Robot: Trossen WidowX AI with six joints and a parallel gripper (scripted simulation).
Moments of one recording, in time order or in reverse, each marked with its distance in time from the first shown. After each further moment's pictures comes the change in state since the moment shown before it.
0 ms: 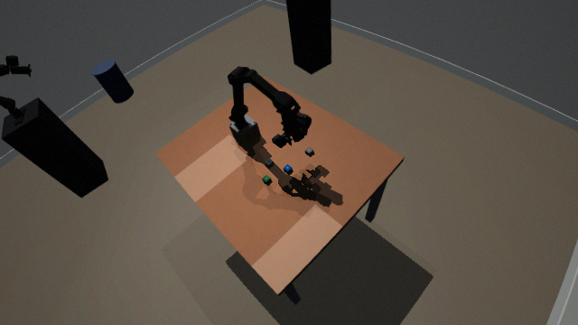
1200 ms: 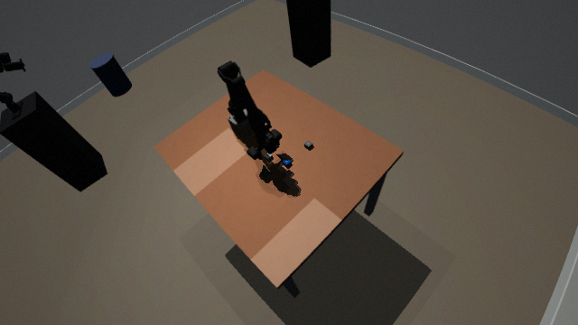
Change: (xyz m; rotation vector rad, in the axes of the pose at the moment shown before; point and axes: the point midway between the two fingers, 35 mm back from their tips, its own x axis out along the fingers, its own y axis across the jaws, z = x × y) arm 0.103 -0.110 -0.088 -0.007 0.030 -0.014
